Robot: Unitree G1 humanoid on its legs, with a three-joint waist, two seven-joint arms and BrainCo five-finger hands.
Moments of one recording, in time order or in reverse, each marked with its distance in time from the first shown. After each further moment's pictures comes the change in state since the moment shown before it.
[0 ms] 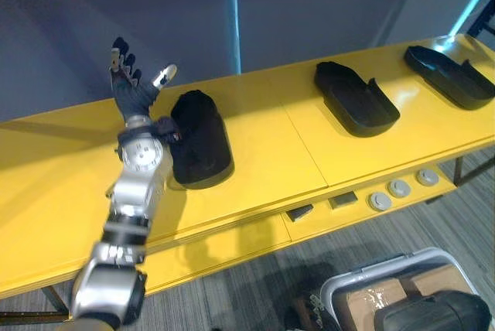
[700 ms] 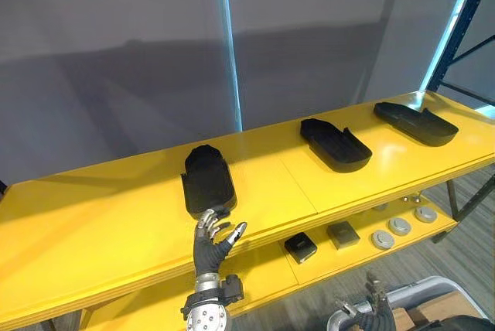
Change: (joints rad) left arm 0.688 -0.312 -0.337 -0.052 0.131 -0.090 -0.158; right arm 0.130 0.118 -0.172 -0.237 0.000 -0.062 -0.203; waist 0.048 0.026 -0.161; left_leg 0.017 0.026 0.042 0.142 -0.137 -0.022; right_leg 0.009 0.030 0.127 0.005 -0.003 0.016
